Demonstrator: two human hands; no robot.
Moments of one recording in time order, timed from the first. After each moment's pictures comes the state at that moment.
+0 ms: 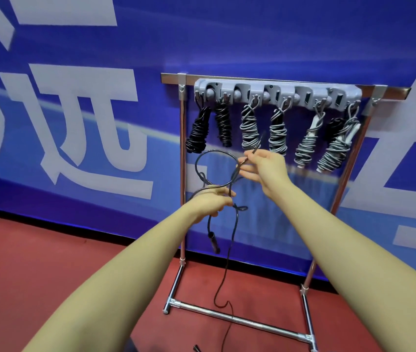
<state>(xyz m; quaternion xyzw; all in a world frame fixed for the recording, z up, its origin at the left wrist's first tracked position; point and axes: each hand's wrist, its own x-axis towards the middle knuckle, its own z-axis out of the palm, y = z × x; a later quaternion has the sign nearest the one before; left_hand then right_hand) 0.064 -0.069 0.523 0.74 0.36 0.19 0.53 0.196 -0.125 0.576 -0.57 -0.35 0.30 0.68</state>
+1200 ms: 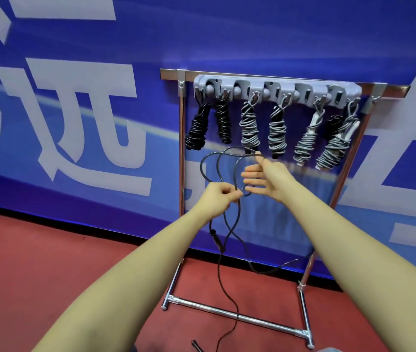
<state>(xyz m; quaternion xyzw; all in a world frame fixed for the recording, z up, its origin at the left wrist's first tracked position) 0.075 -0.077 0.510 0.76 0.30 0.29 0.49 0.217 -0.131 0.561 -0.65 -0.27 0.40 0.59</state>
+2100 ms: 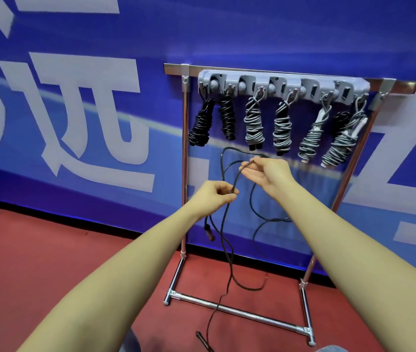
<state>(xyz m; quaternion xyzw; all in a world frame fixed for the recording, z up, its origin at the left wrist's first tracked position) 0.054 -0.067 0.508 0.78 0.31 0.25 0.49 0.200 -0.124 0.560 -0.54 -0.22 0.39 0.72</state>
